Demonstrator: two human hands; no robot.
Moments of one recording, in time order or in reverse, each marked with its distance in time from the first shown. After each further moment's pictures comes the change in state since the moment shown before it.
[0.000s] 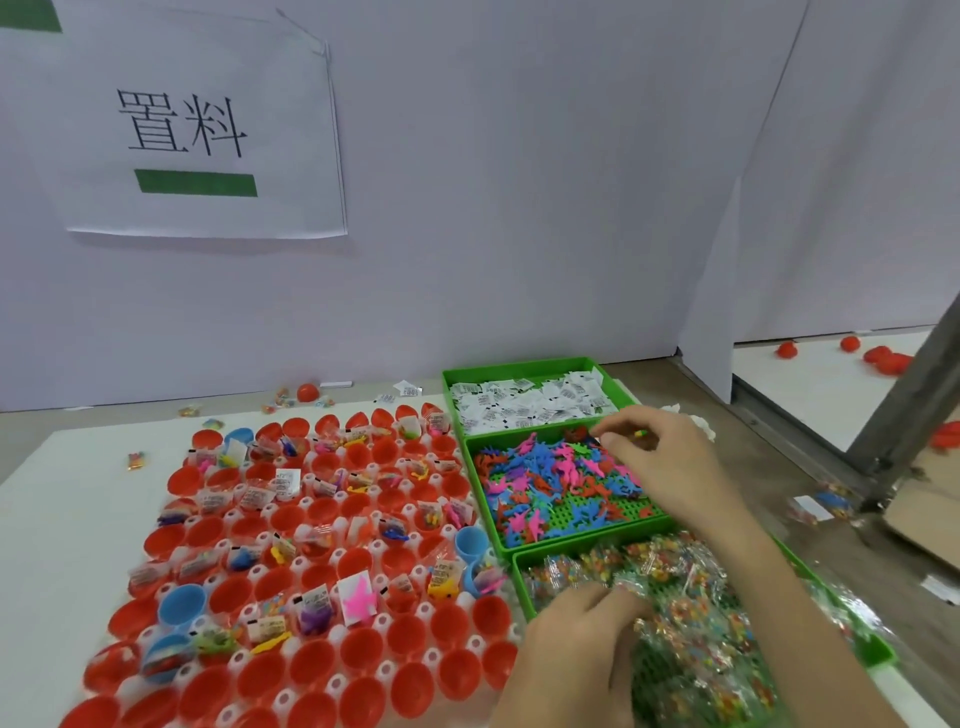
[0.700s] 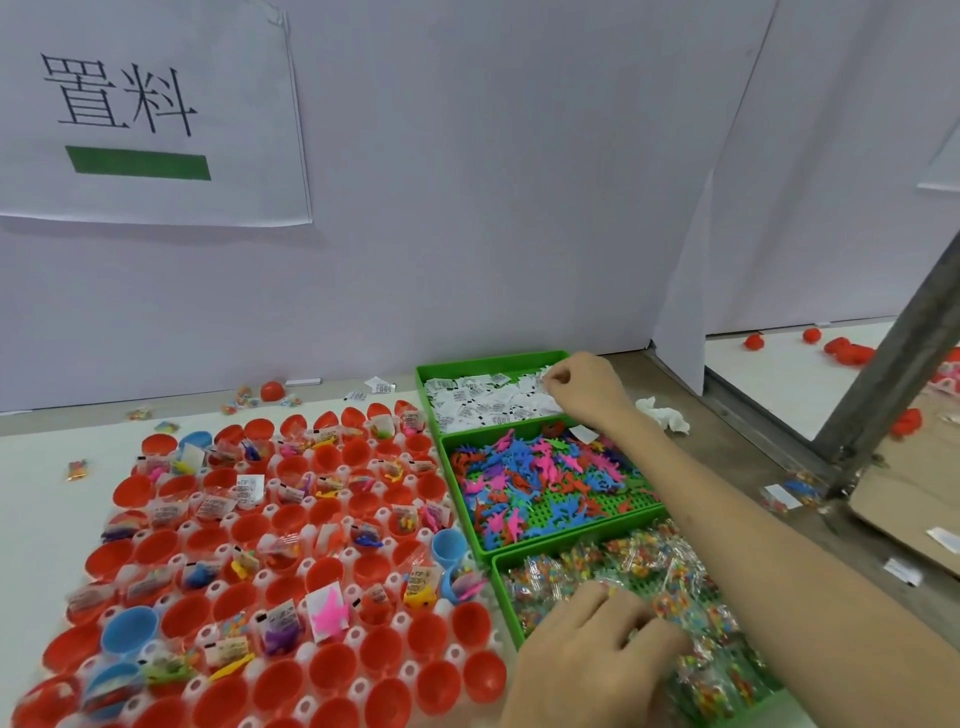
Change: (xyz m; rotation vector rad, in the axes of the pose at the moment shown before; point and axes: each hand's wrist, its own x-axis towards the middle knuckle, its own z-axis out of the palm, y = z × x) left_hand 0.000 0.020 -0.004 0.258 0.205 0.362; right_hand 0.116 0.023 0.041 -0.440 -0.072 0.028
